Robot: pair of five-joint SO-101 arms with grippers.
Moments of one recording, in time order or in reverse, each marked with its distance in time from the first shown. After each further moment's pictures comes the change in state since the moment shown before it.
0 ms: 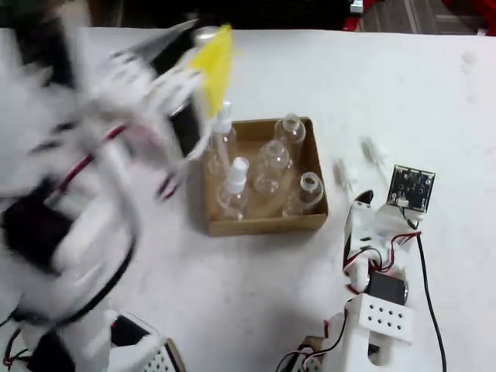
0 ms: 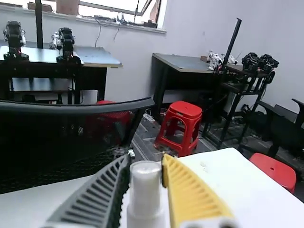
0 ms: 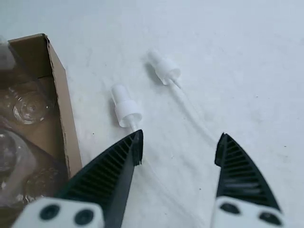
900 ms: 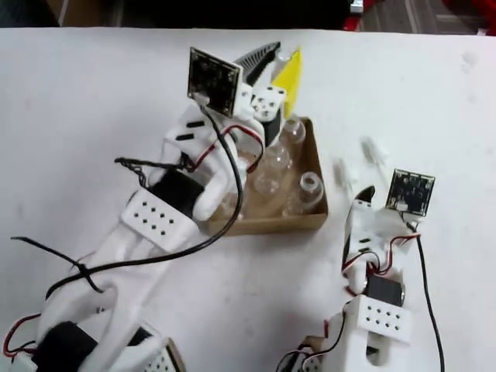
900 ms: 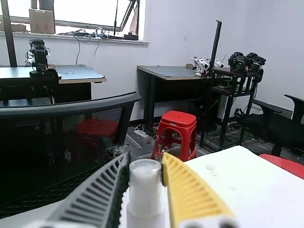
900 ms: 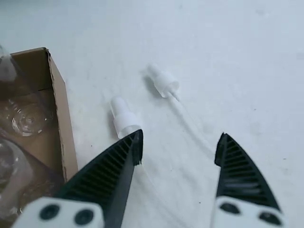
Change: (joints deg) left arm 3.7 1.8 55.5 -63.6 -5.6; right arm 0.1 0.0 3.3 -7.5 0.0
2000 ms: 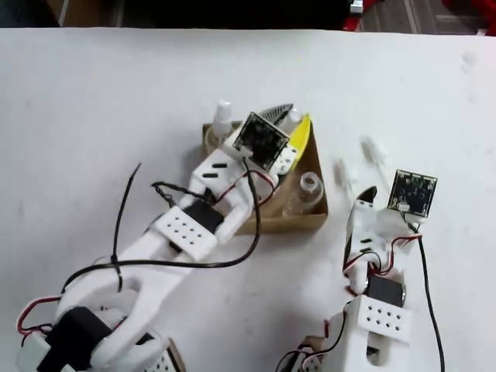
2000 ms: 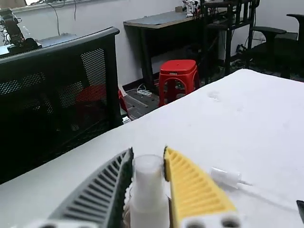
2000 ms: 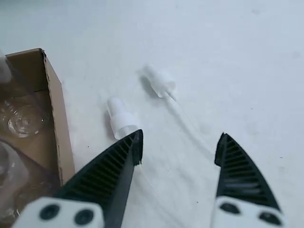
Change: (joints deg) left arm 3.7 6.8 21.6 -19.7 -10.6; right arm 0.6 0.0 0.0 0.0 0.0
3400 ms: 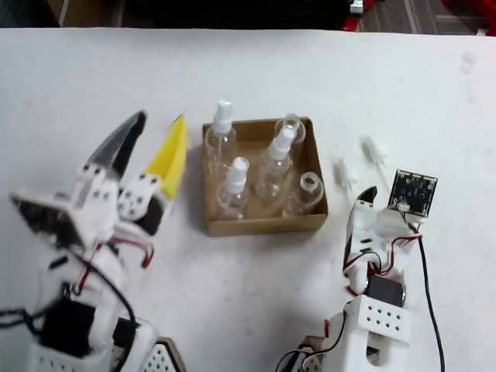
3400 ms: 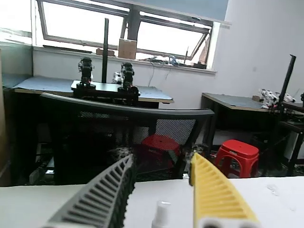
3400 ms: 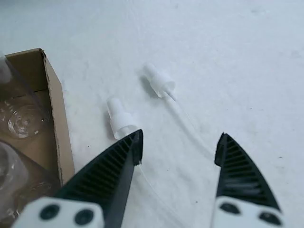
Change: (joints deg) left arm -21.8 -67.3 10.1 45.3 13.1; right arm 0.2 0.0 0.0 0.0 0.0
